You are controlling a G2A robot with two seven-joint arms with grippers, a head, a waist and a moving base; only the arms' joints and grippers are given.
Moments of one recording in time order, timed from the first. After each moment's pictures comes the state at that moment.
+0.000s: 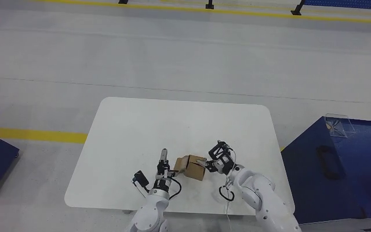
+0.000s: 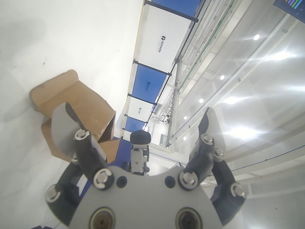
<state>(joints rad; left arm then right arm) 1.45 -1.53 -1.08 -1.51 -0.30 -0.09 0.25 -1.31 -1.25 1.25 -1.53 -1.37 -0.40 0.21</state>
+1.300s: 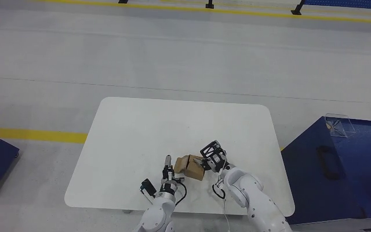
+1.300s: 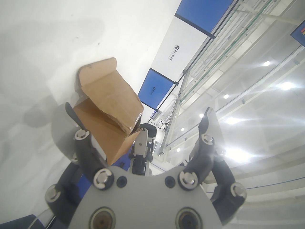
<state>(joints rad) 1.42 -1.57 -1.03 -1.40 -0.45 -0.10 0.32 -1.24 -1.28 1.15 -1.43 -1.43 -0.21 0.22</state>
